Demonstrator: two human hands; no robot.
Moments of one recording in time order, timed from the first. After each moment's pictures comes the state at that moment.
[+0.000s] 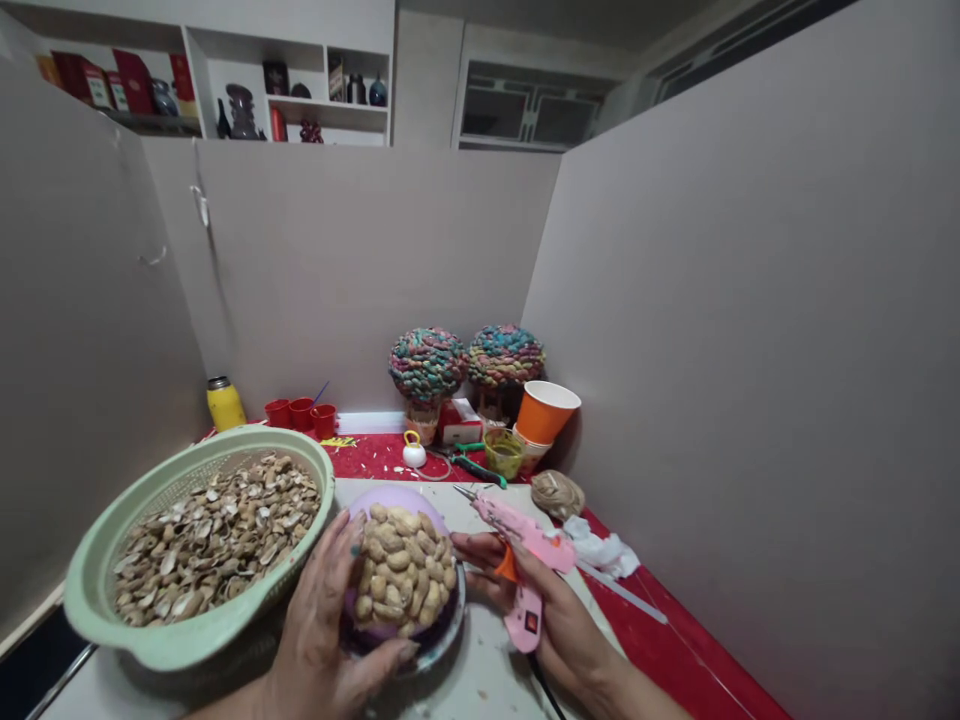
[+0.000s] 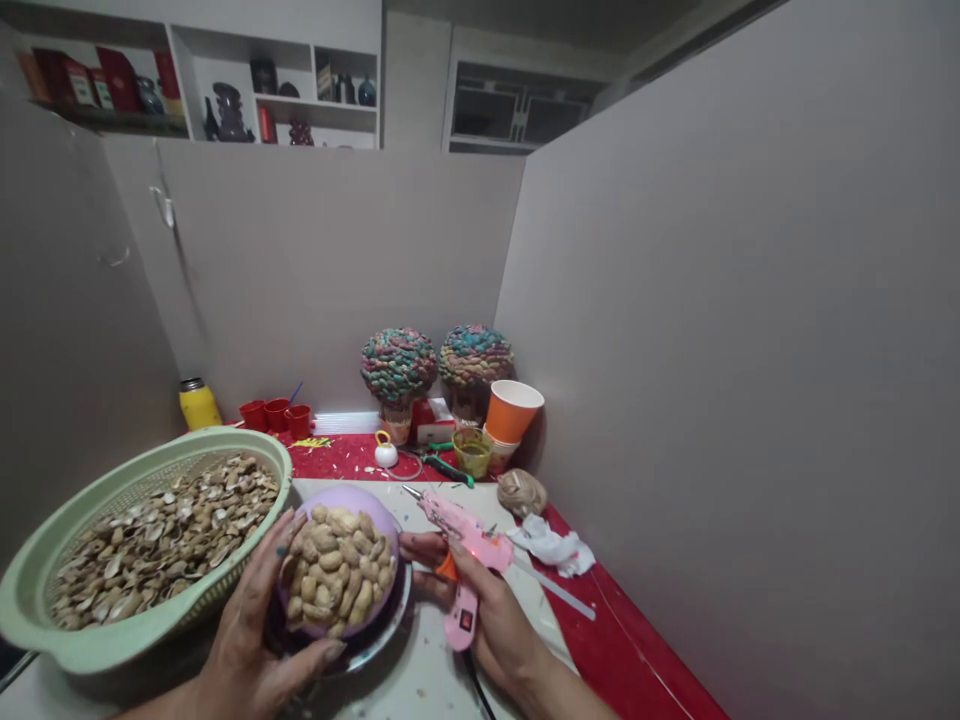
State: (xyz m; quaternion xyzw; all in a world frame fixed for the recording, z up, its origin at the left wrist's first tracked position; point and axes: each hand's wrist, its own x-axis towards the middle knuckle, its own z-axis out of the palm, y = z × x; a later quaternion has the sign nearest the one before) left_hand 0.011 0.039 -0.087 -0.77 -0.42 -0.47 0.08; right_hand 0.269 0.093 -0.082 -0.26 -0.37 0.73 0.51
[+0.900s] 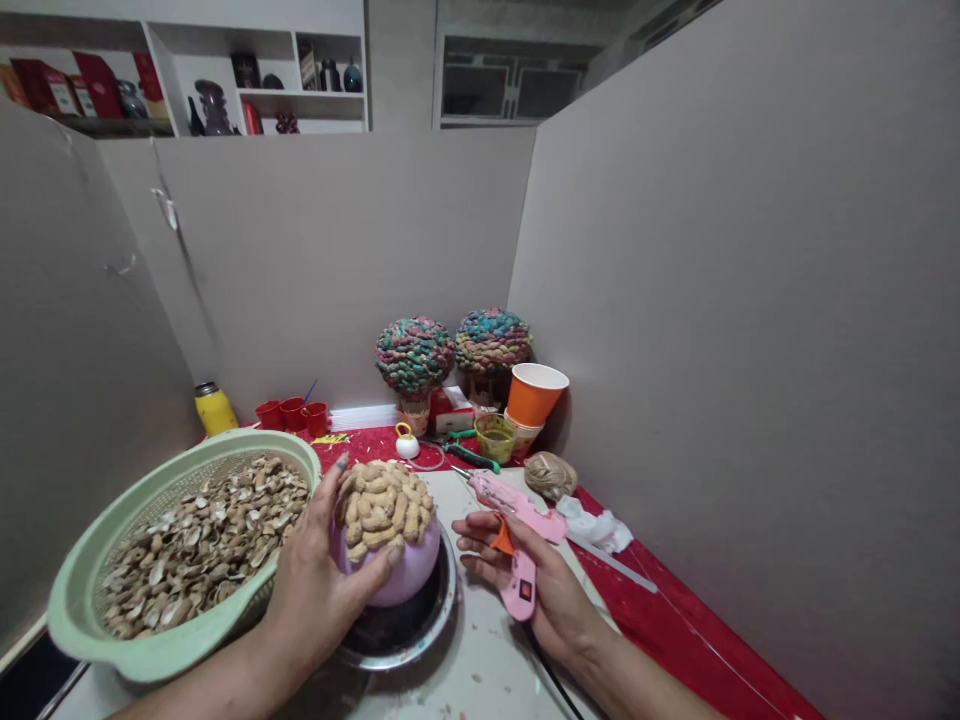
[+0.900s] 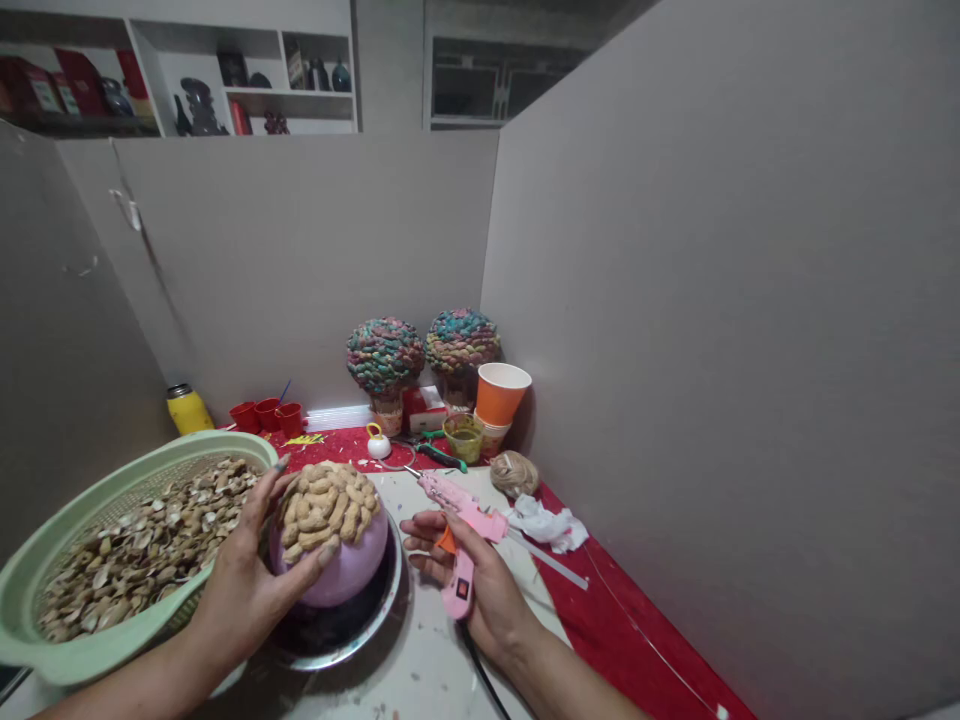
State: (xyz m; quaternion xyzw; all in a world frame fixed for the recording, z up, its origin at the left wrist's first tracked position) left_hand 0.027 0.066 -0.036 -0.69 -0.56 -0.45 -0.07; right_hand 0.270 0.100 -0.076 -0.29 -0.27 0.73 0.55
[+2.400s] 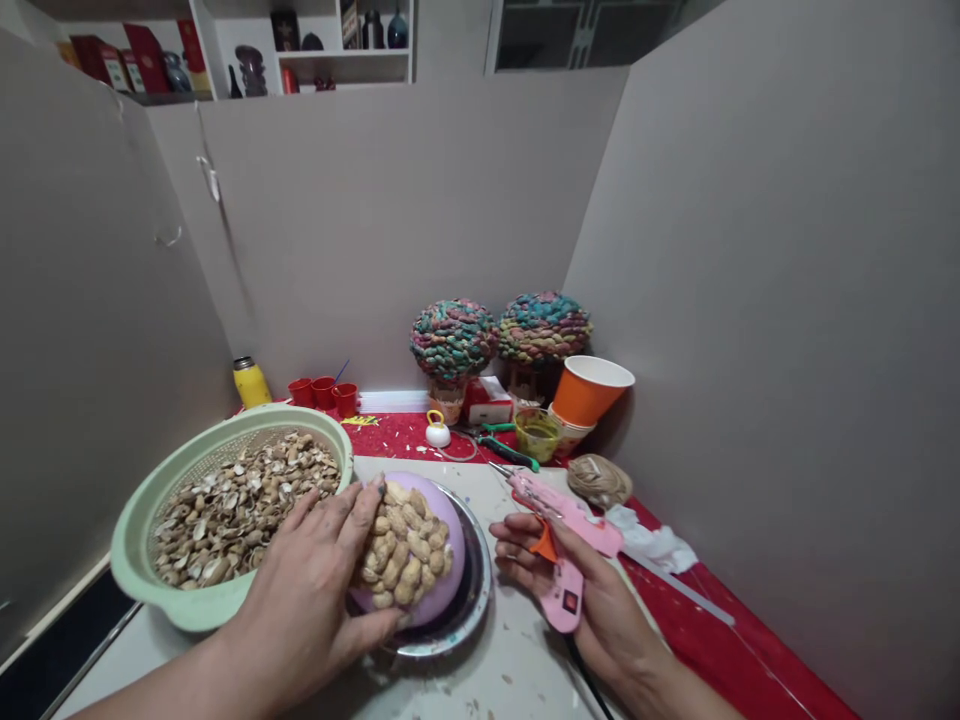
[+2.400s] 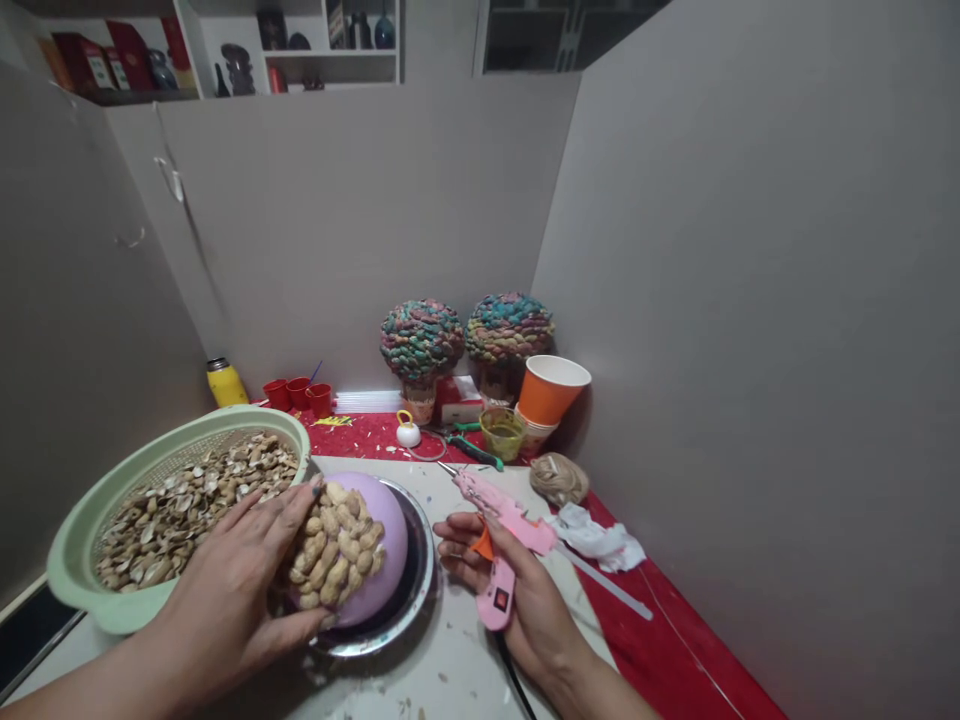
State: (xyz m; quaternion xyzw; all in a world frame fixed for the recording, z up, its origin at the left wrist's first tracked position) left_hand 0.000 0.028 -0.005 -0.81 -0.56 -0.12 0.11; right_hand 0.273 0.098 -0.074 -0.33 -0.25 0.74 0.52
